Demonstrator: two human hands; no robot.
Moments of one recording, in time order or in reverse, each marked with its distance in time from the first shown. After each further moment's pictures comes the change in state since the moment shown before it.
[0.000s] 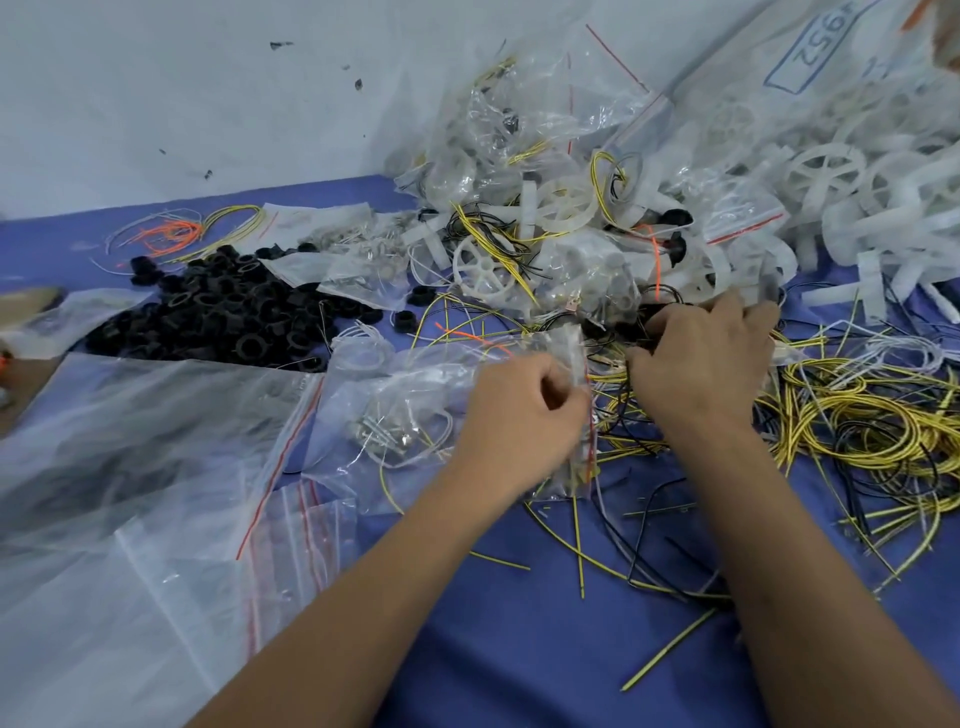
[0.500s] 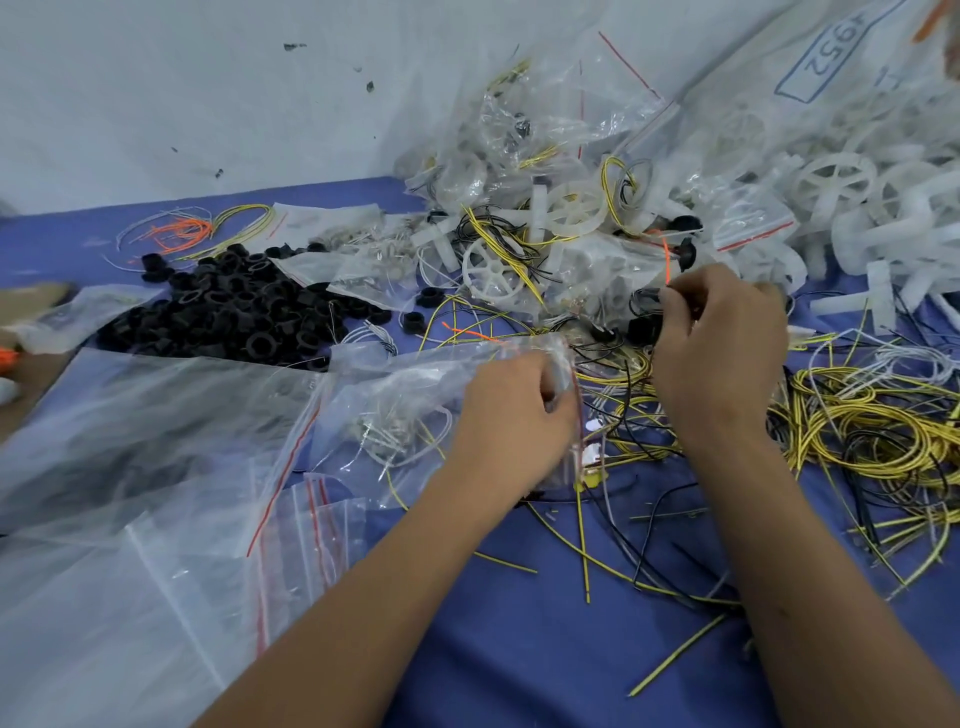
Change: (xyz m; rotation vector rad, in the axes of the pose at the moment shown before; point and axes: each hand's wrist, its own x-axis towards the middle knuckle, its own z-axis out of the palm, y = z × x) left_hand 0.004 -0.010 -0.005 0.199 0.059 0.060; right_hand 0.001 -0.002 -0.006 0.437 0.333 -0.156
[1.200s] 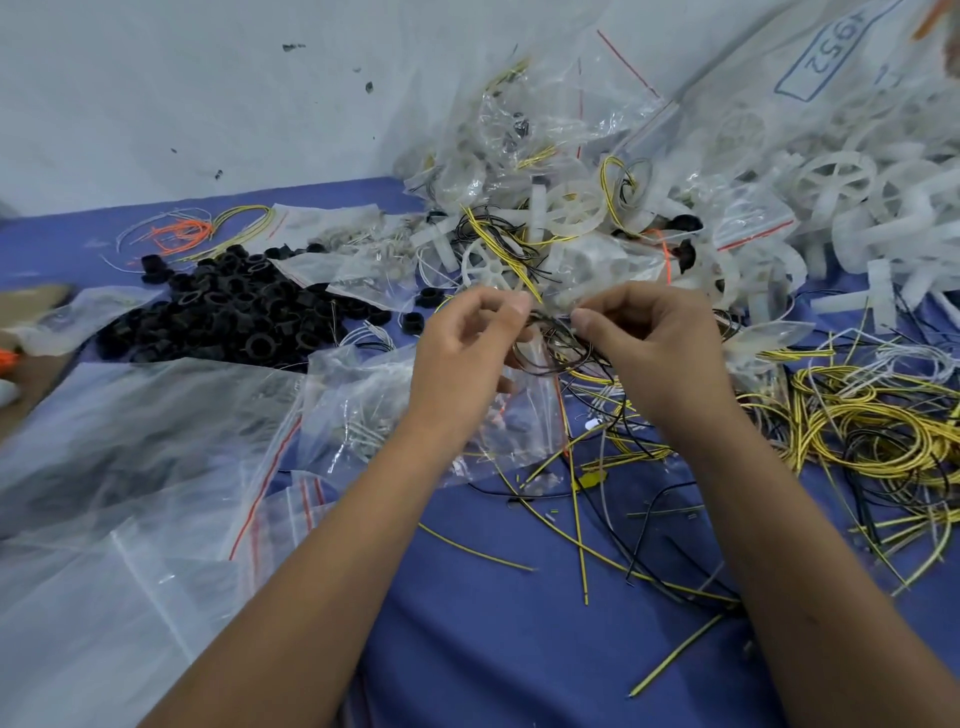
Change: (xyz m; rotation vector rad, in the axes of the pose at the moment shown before) left_hand 0.018 -0.002 -0.044 -0.745 0.032 -0.147; right_hand -0.007 -0.018 0.007 0.724 -0.435 0.082
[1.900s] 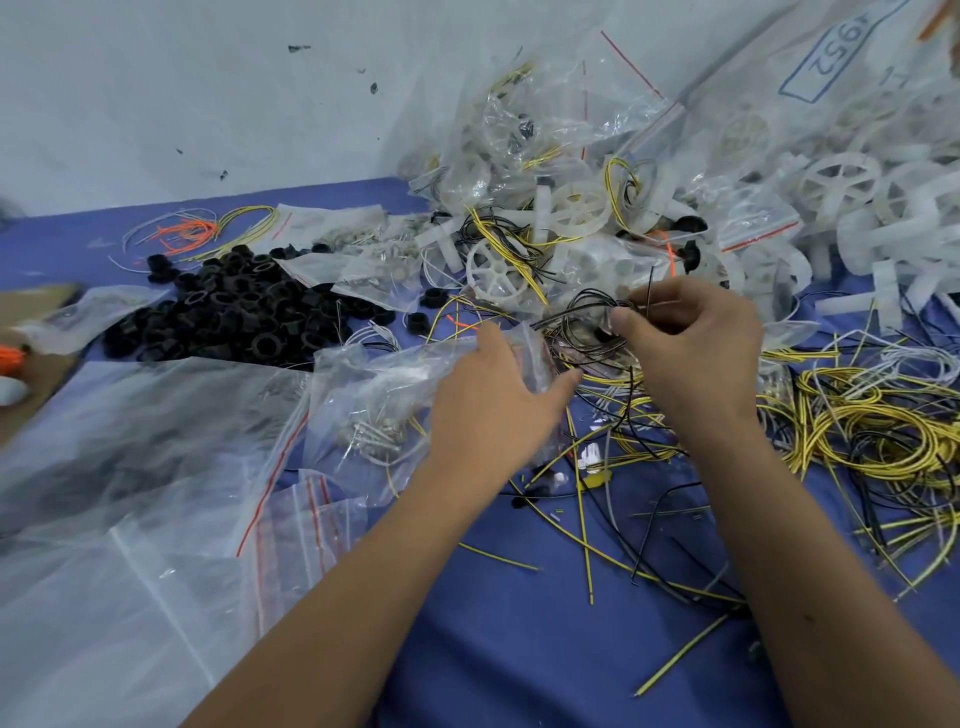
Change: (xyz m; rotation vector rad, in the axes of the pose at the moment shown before) left_hand -0.010 -0.024 0.020 0.892 0.070 -0.016; right_hand 0.001 0.007 -0.008 -0.160 0.279 0.071
